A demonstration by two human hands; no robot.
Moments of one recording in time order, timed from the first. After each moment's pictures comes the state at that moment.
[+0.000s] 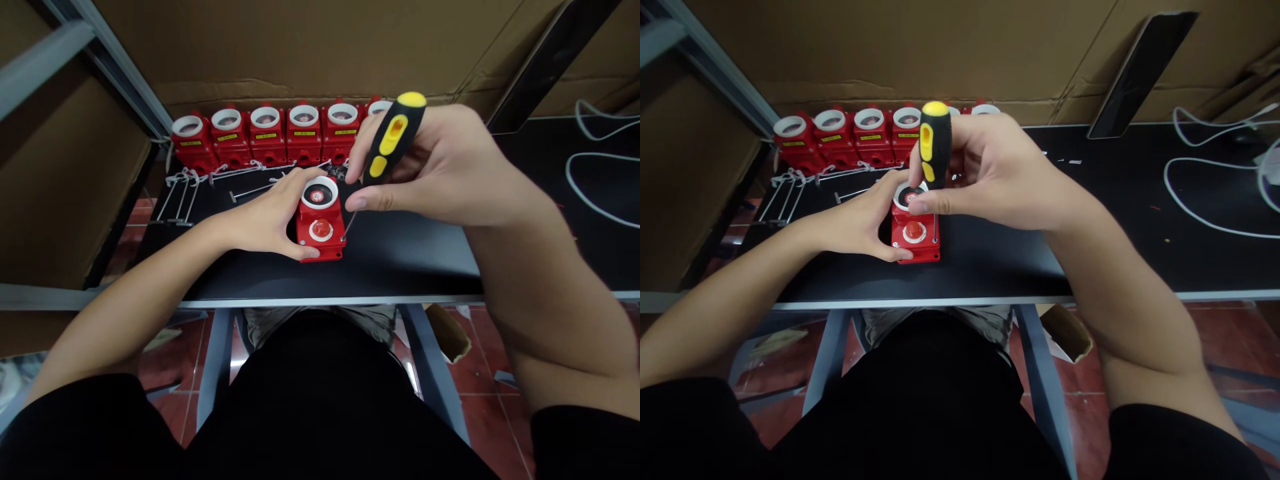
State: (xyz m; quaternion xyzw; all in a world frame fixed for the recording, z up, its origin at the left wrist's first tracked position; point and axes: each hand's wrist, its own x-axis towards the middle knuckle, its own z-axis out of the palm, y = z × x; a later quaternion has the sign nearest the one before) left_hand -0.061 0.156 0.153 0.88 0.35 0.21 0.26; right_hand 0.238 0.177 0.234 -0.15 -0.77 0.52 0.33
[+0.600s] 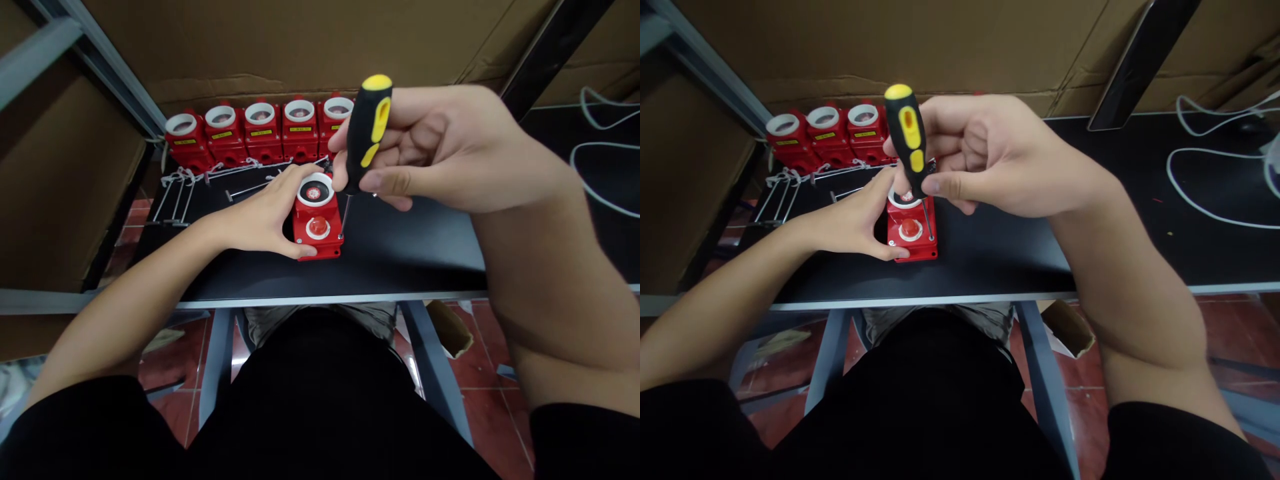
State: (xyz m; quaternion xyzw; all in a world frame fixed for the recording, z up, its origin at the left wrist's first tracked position) left_hand -0.058 0.158 0.156 0.86 0.35 0.22 0.28; right_hand 0.246 0.181 0.242 -0.13 -0.75 0.59 0.28
